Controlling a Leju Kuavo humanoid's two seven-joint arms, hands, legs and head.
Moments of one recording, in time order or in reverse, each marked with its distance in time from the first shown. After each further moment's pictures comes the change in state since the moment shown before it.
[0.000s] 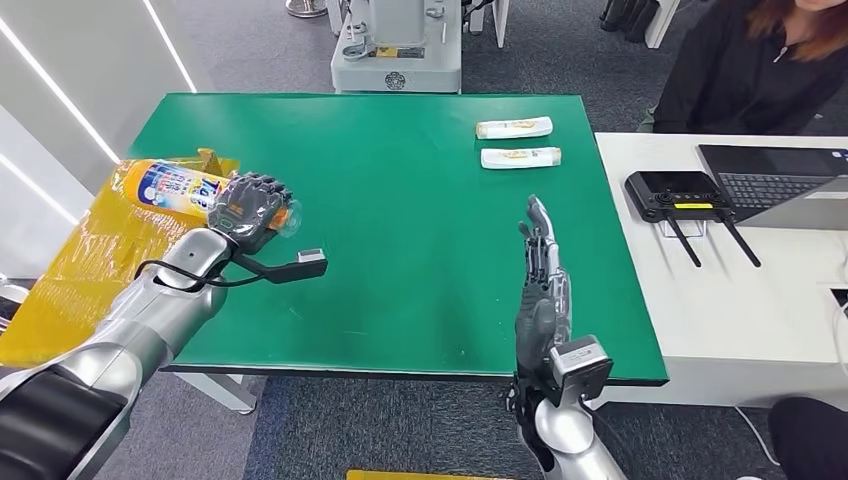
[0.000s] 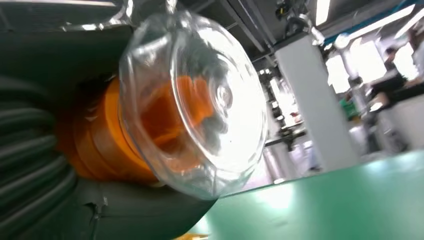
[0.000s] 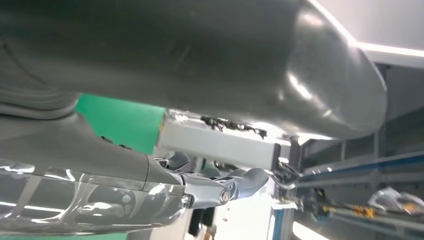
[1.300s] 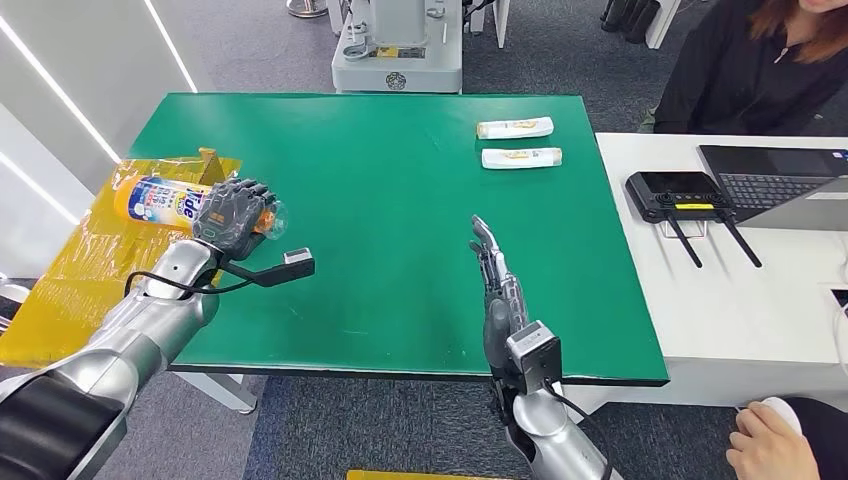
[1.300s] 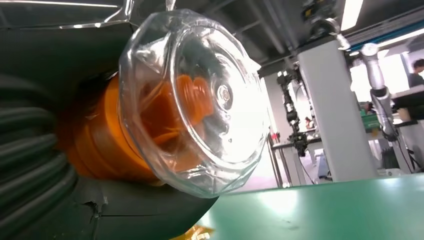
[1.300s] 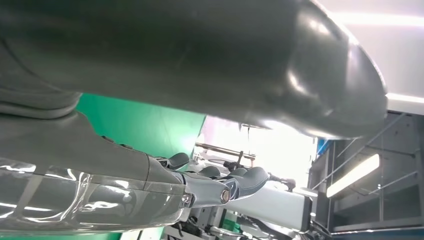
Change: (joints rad) left arm 0.022 0.008 0.030 0.060 0.180 0.144 -0.093; right arm -0.100 -0.005 0.100 0.245 -0.092 0.091 -0.040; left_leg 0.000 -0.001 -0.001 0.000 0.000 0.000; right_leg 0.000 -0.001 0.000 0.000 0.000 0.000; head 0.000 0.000
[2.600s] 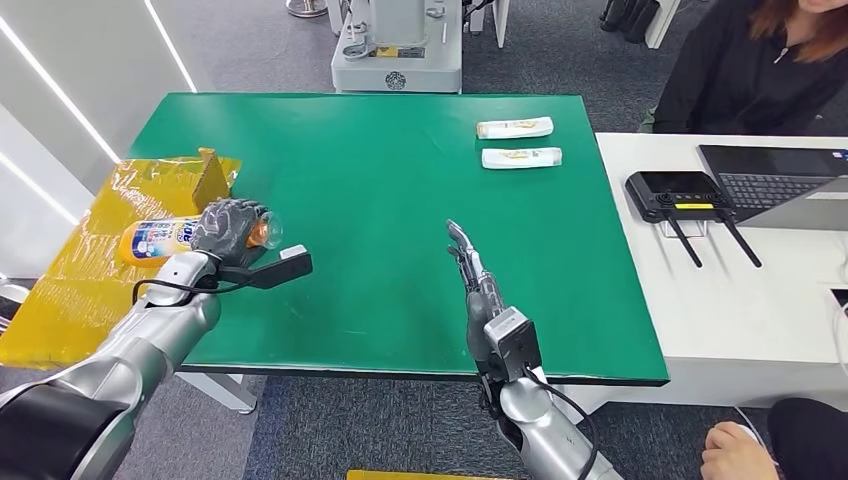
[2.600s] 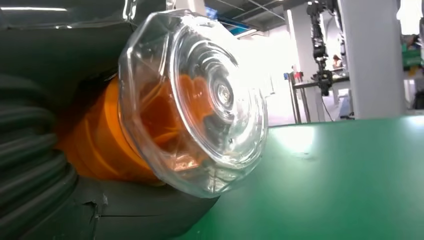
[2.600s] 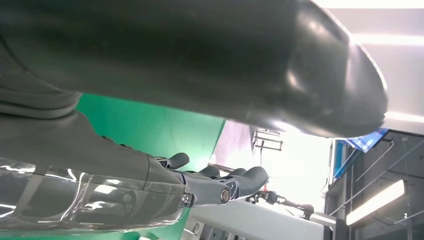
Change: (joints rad) left arm 0.030 -0.022 0.182 0.032 -0.066 -0.201 0.029; right arm -0.068 0.030 0.038 0.140 -0.038 0.054 -0.001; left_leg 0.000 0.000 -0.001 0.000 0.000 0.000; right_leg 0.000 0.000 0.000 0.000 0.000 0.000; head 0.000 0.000
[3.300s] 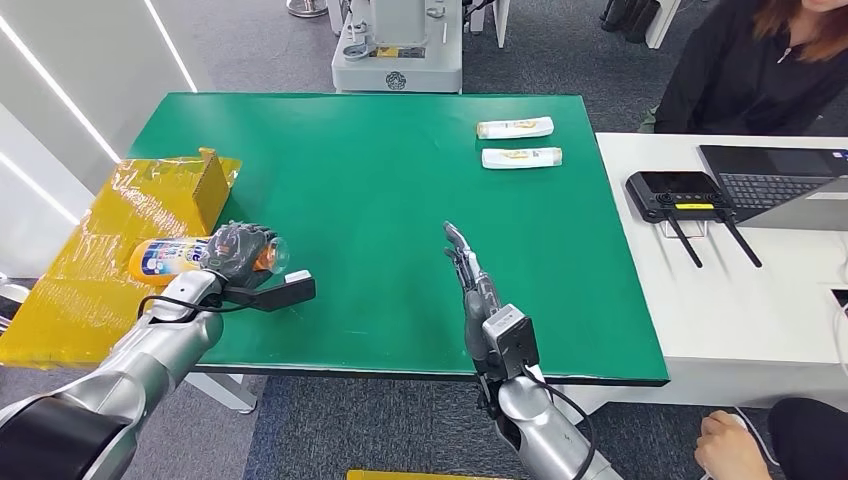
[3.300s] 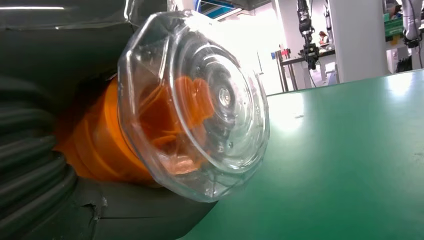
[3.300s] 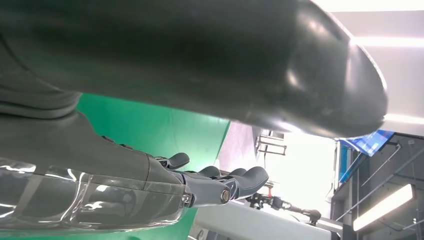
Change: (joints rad) left arm 0.049 -0.001 -0.024 0.005 0.012 -0.046 -0.032; right arm -0.008 0.007 0.003 0.026 -0.017 0.016 0.000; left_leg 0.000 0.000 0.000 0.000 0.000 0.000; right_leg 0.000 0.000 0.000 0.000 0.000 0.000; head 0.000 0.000
